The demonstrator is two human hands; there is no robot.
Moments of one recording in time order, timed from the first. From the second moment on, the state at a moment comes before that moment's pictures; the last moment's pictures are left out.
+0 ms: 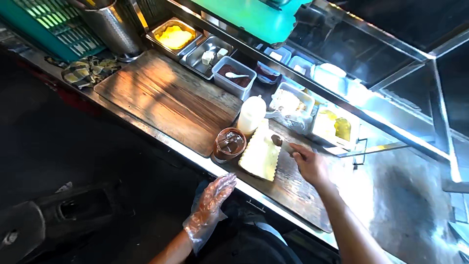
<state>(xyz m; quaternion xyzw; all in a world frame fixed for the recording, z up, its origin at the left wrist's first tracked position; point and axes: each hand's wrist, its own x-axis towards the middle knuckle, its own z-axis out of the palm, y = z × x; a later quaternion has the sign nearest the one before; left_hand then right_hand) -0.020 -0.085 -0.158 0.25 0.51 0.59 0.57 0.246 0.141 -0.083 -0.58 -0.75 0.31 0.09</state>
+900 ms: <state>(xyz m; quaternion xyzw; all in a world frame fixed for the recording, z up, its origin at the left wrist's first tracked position) -0.091 -0.178 -0.112 0.34 0.77 0.36 0.40 0.289 0.187 -0.171 -0.41 -0.88 0.06 0.23</state>
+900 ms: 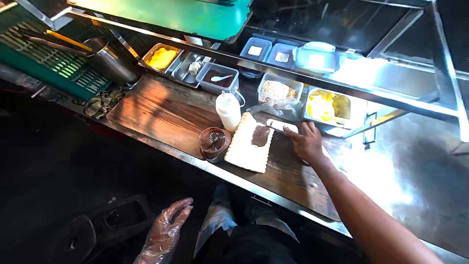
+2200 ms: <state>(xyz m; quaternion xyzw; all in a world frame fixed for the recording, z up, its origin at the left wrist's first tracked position) -0.121 -0.163 -0.168 0.22 0.81 0.28 0.47 0.223 0.072 -0.062 -0.63 -0.70 0.33 0.05</state>
